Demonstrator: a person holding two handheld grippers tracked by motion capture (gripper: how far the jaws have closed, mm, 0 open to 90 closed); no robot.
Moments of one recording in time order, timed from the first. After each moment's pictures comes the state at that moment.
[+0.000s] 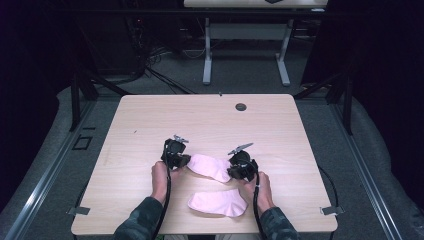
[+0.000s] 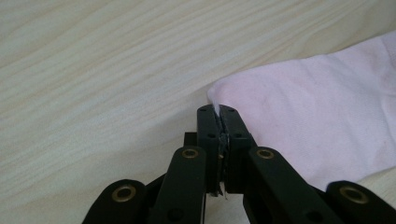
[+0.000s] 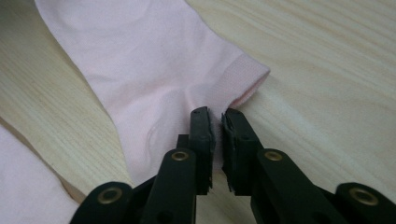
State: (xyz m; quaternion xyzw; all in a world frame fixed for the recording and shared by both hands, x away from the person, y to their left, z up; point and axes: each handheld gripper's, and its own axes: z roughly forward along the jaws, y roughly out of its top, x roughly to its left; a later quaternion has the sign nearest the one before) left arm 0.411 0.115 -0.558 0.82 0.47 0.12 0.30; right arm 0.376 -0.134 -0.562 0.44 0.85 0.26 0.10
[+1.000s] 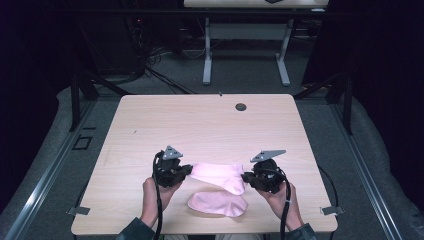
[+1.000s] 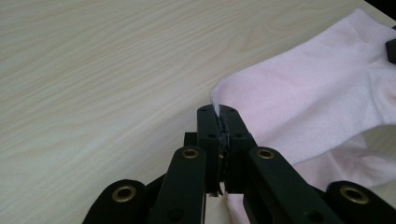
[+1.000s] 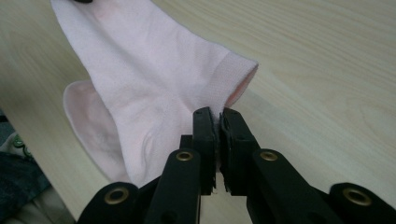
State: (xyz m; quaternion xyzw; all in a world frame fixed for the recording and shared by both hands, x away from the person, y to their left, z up) left arm 0.319 0.120 -0.500 0.82 0.41 0.11 0.39; right arm 0.304 -0.183 -0.490 0.41 0.84 0.34 0.09
